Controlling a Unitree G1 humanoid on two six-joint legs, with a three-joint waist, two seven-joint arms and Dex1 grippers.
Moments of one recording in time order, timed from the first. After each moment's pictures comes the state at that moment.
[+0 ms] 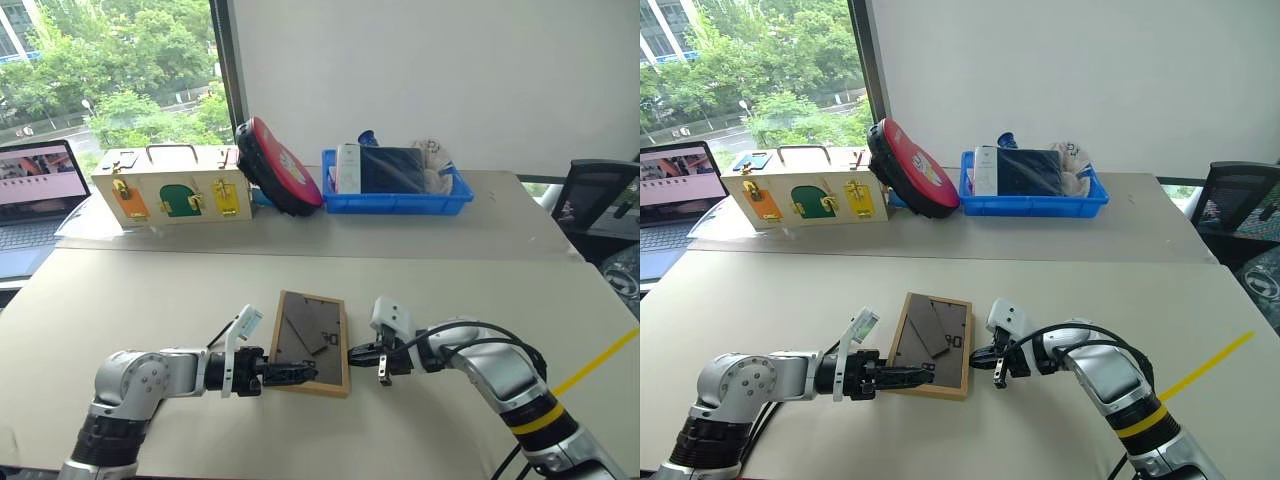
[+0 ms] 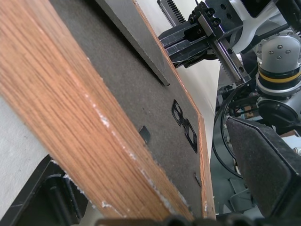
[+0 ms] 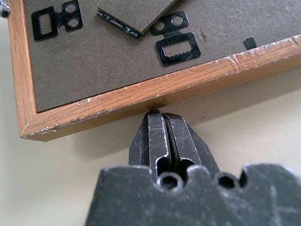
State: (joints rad) left arm -0.28 0.55 0.06 -0.19 -0.92 1.31 -0.77; right arm -0.45 -0.58 0.35 -0.15 0.25 0.67 1.02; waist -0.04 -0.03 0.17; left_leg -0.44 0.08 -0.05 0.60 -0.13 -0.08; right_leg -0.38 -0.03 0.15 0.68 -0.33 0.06
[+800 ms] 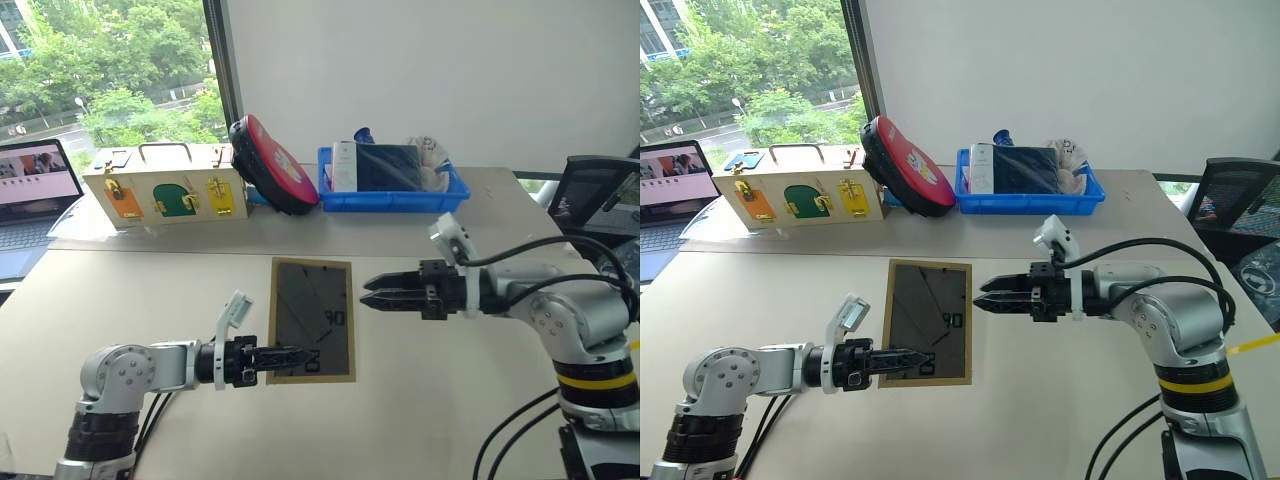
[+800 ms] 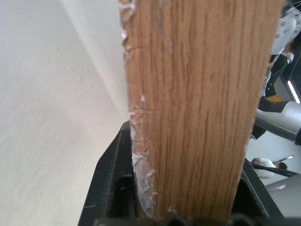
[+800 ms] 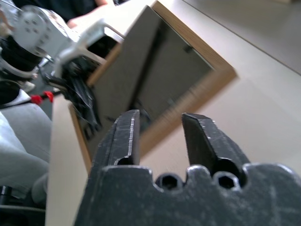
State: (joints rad) left arm -0.34 0.48 0.17 -0.19 -1.14 1.41 -0.72; right arm -0.67 -0.63 -0.02 -0.31 0.73 1.07 1.02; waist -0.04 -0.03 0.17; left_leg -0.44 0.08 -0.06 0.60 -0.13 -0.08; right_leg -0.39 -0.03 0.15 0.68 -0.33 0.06
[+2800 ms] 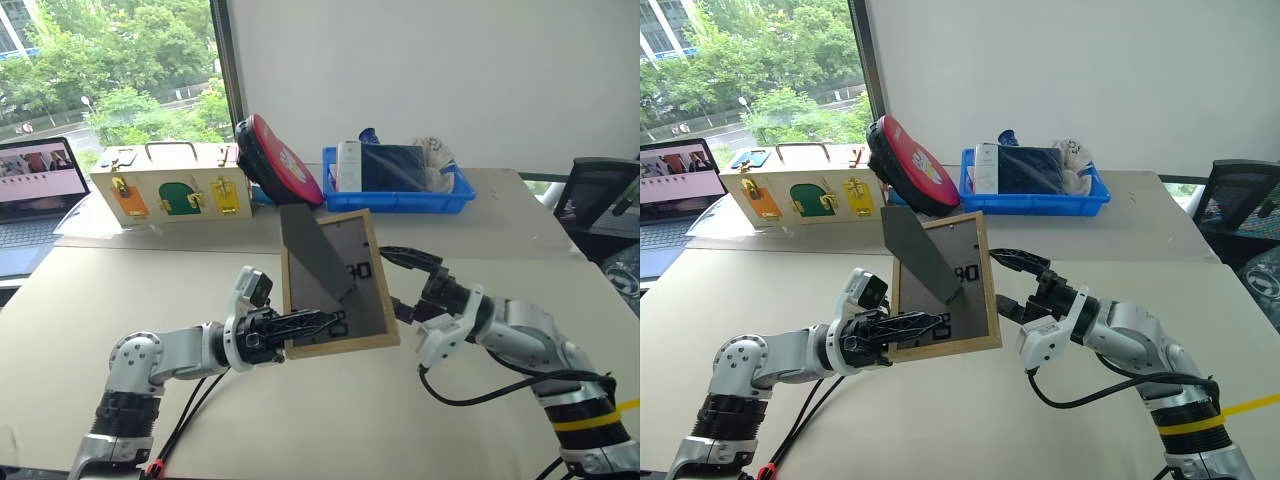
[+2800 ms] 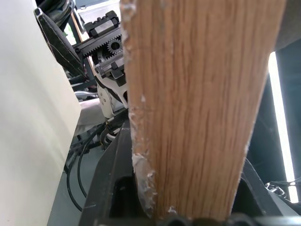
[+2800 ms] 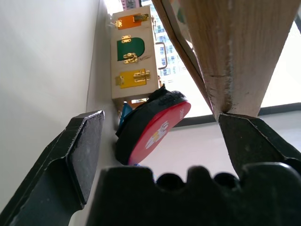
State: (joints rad) left arm -0.40 0.50 0.06 -0.03 -1.96 1.31 -0.32; right arm -0.38 -0.67 0.04 -0.11 -0.45 -0.76 0.44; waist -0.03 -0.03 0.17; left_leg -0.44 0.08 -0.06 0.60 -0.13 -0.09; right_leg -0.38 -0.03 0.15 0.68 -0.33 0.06
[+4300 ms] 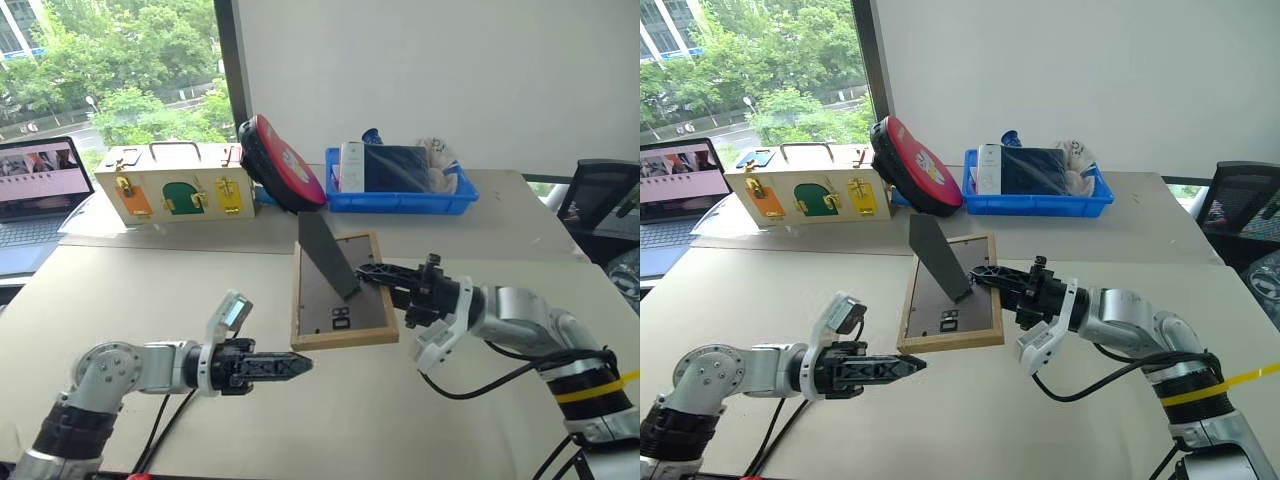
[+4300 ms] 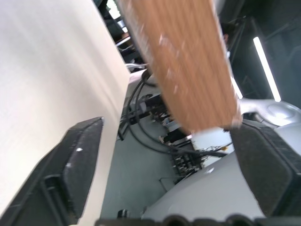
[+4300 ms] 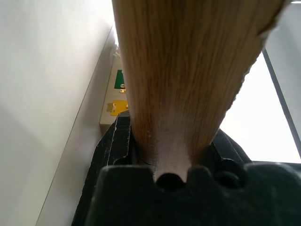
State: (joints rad) left arm -0.25 0.83 0.01 -0.20 -1.34 1.17 -0.92; right arm -0.54 -0.75 0.13 0.05 -0.52 -0.96 0.32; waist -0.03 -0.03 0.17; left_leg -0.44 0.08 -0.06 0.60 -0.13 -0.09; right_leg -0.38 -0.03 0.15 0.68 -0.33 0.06
